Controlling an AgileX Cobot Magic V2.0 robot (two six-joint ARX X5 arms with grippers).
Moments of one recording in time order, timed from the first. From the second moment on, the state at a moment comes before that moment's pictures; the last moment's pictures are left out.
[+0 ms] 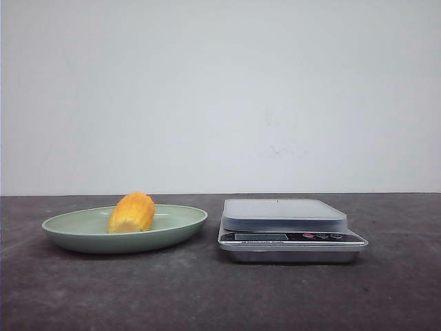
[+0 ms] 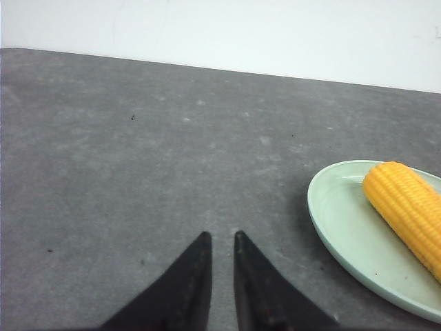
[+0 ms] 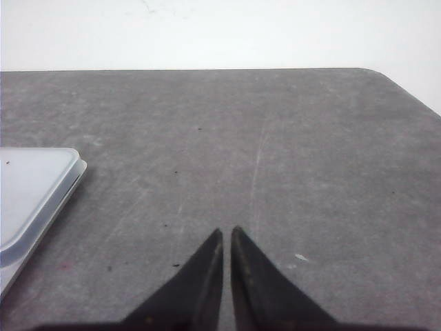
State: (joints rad) left arm 0.03 0.01 0.03 -0.18 0.05 -0.09; right arm 0.03 0.00 0.01 -0.17 0.02 0.07
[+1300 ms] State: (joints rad) left arm 0.03 0.01 0.03 -0.18 0.05 -0.09; right arm 0.04 0.00 0.01 -0.14 0.02 0.07
